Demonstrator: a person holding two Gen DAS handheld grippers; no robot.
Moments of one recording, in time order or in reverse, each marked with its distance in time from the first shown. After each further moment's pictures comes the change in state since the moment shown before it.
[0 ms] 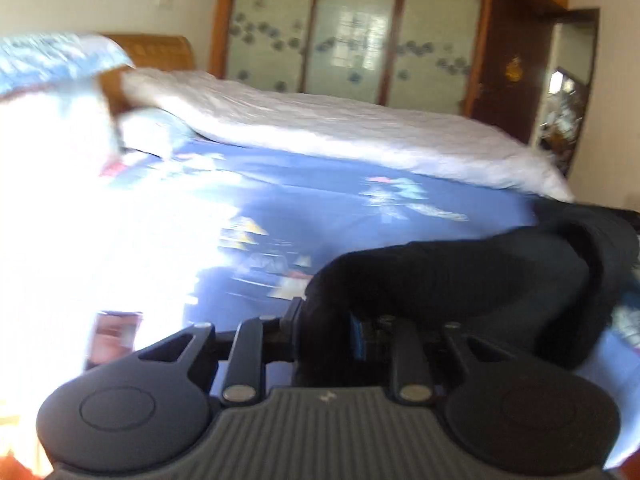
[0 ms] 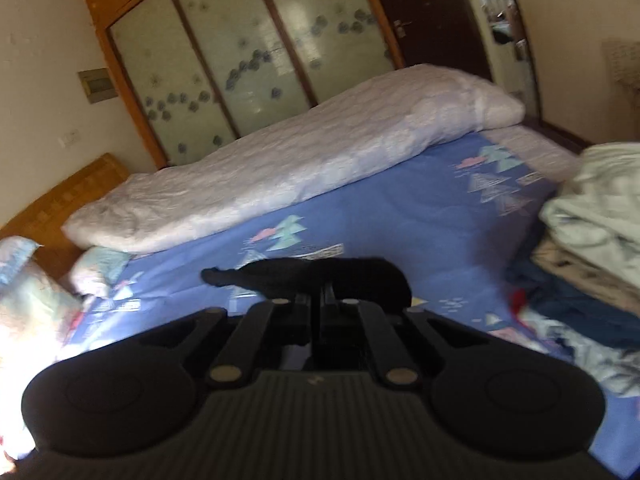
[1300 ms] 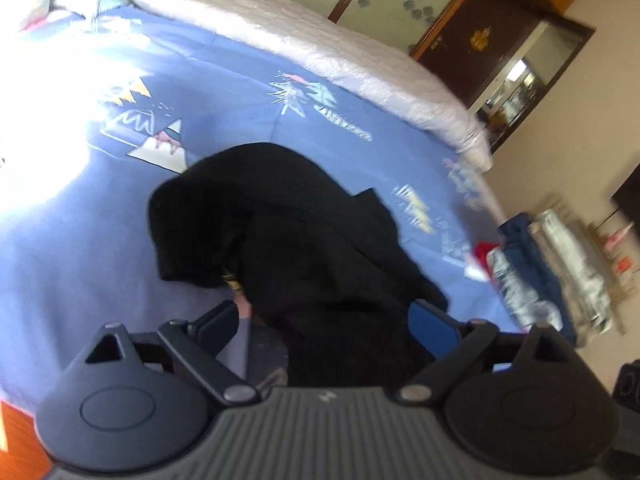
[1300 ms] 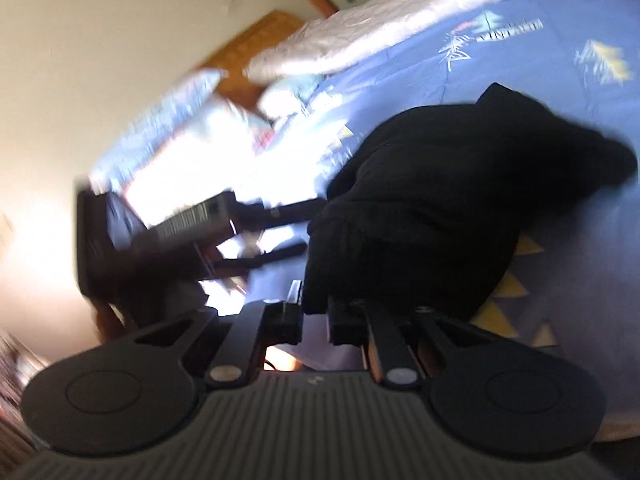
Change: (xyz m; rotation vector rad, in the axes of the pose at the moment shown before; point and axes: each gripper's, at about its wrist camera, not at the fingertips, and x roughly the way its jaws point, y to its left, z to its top) left arm 0.049 -0.071 -0.035 -0.198 0.292 -0.353; right arm -0.047 0.108 -0.190 -0.103 0.473 0.619
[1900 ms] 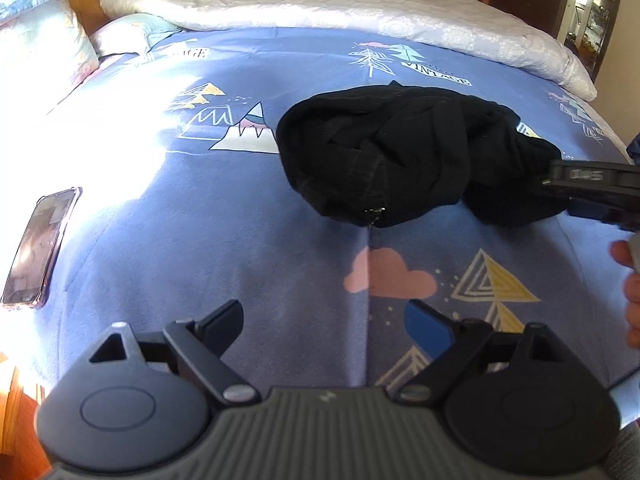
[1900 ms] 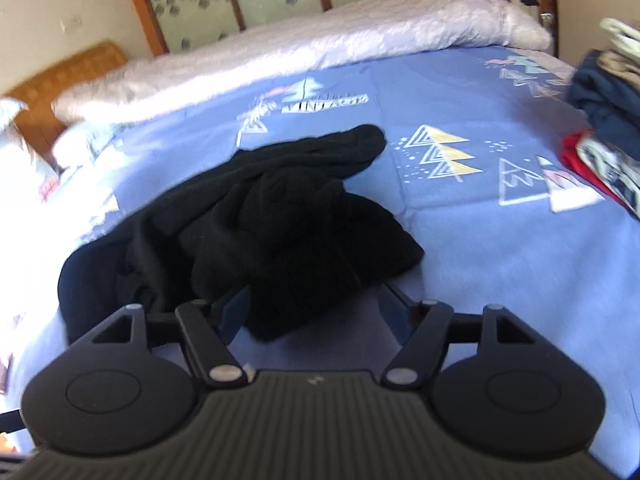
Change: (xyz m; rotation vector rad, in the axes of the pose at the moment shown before) left arm 0.049 -0.002 -0.023 0.143 0.043 0.401; right arm 0.107 -0.098 0.114 0.033 -0.132 -0.567
